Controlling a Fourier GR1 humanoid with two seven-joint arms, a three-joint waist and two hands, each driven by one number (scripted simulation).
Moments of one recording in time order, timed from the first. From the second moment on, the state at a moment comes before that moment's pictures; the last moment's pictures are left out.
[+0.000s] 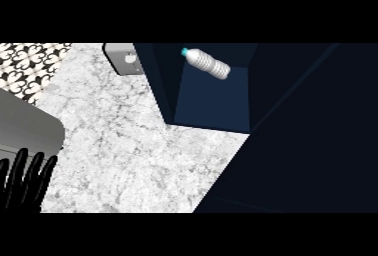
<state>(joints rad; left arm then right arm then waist) 0.41 0.63 -0.30 -2.01 0.75 0.07 -0.57 0.13 -0.09 0.48 -2.25 -0.41 0.32 0.41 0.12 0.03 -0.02</state>
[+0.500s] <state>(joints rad) 0.40 0.64 -0.29 -1.99 0.76 0.03 -0.57 -0.25 -0.01 0.34 -1.86 -0.41 -0.06 0.39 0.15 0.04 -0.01</state>
